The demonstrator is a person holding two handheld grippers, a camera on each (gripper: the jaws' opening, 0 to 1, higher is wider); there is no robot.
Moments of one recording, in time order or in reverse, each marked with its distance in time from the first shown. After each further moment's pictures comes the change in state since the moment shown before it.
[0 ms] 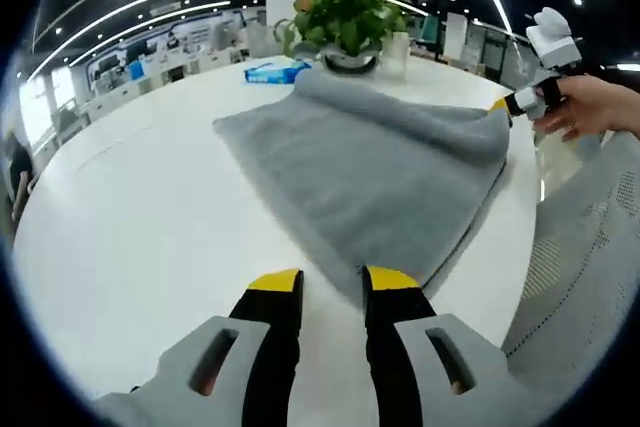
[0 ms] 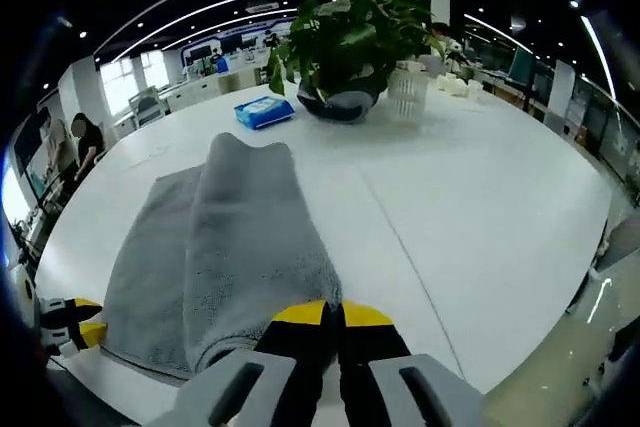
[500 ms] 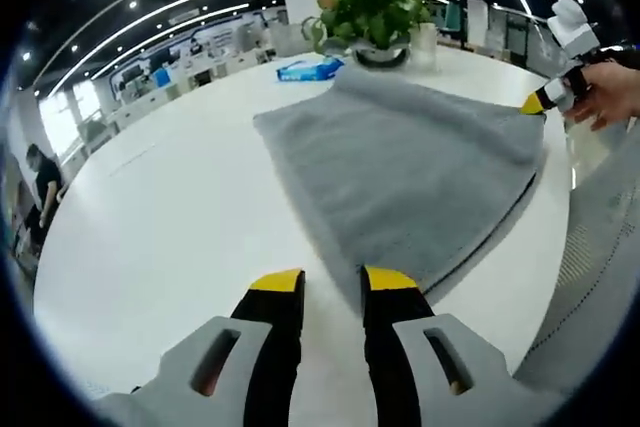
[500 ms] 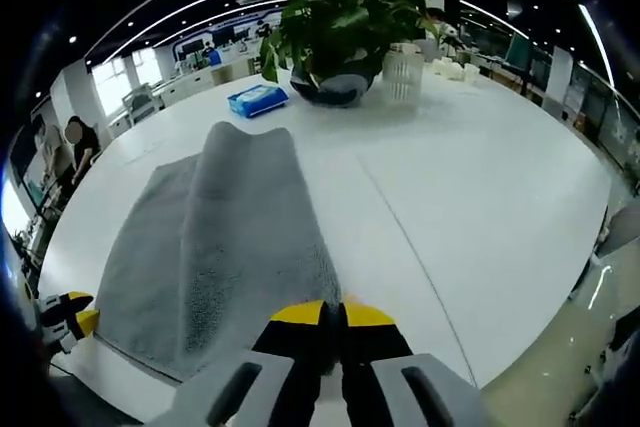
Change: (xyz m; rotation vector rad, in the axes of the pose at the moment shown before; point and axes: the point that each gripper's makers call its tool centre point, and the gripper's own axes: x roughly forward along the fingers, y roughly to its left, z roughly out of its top) left arm -0.010 0.031 -0.002 0.045 0.020 0.160; right arm 0.003 -0.002 -0.011 0.035 0.054 -0.004
